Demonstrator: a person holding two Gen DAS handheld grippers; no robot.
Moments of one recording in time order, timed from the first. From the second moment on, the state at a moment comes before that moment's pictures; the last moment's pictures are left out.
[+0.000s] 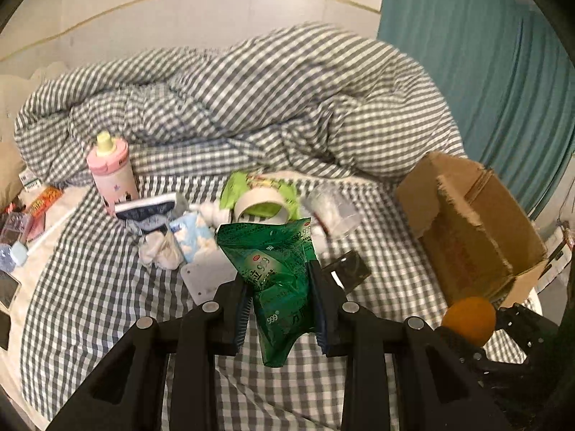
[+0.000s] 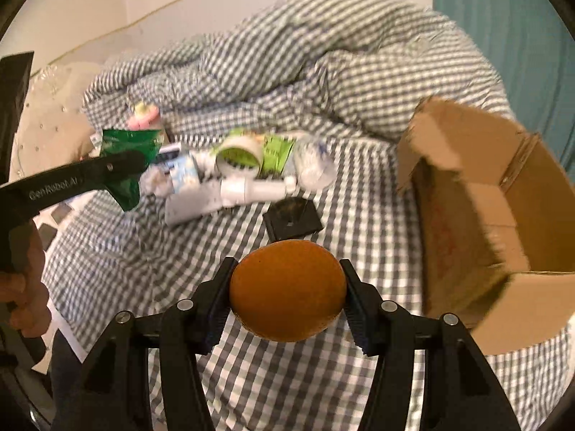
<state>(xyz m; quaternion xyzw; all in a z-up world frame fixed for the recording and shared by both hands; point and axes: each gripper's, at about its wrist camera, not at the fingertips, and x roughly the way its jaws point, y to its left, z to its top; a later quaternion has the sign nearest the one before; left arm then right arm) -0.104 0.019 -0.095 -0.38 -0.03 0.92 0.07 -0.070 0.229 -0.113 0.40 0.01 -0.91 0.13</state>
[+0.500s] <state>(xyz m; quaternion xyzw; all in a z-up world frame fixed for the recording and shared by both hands) -0.056 0.073 -0.033 -0.32 0.00 0.94 0.11 -0.011 0.301 -0.025 0.28 -0.02 -0.96 0.07</state>
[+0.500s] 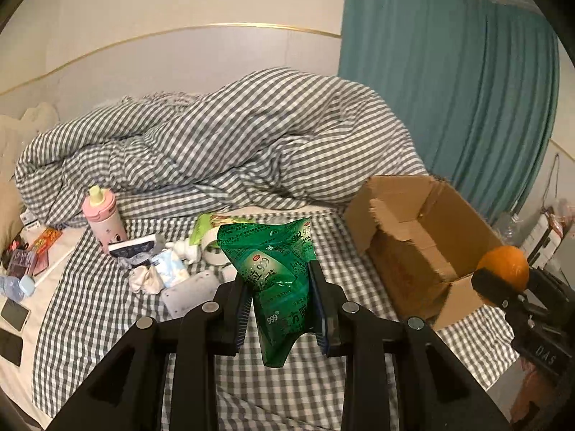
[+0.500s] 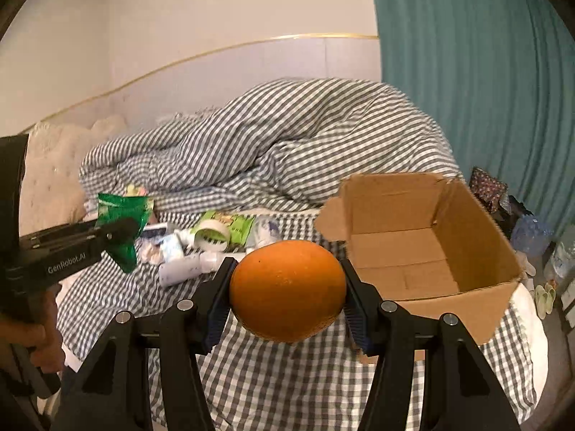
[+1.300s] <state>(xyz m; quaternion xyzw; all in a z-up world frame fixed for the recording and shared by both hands) -0.081 0.225 -0.014 -0.31 0.02 0.92 0.24 -0.001 0.431 0.009 0.25 -0.02 -0.97 -0.04</state>
